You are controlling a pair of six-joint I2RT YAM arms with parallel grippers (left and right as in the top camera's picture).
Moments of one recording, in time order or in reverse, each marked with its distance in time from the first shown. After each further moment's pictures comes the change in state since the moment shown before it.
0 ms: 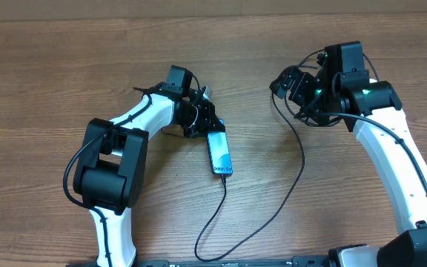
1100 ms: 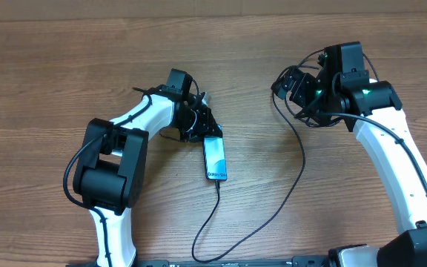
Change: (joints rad) left arm 0.000 0.000 -0.007 -0.072 -0.059 0.076; right arm 0.000 0.000 0.000 -0.012 0.024 0.000
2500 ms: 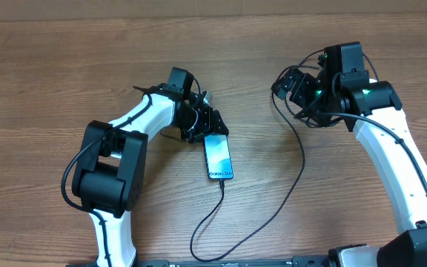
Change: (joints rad) left arm -0.007 -0.019 0.009 -0.026 -0.001 0.000; right arm 0.000 0.000 0.000 -0.007 0.000 0.000
